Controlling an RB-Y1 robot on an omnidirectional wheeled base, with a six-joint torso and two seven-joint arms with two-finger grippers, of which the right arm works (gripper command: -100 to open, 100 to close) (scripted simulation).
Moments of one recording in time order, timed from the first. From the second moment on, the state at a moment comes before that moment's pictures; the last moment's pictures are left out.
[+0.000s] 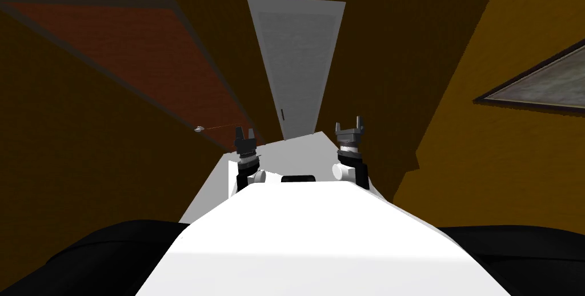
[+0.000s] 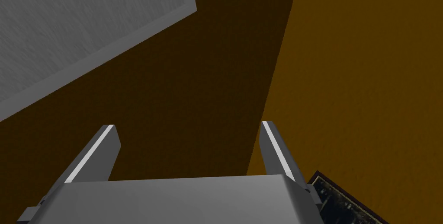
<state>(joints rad) 0.47 0.01 0.02 -2.26 -0.15 -0.39 -0.24</state>
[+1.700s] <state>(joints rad) 0.33 -0.06 0.03 -1.84 -0.29 -0.51 -0.52</state>
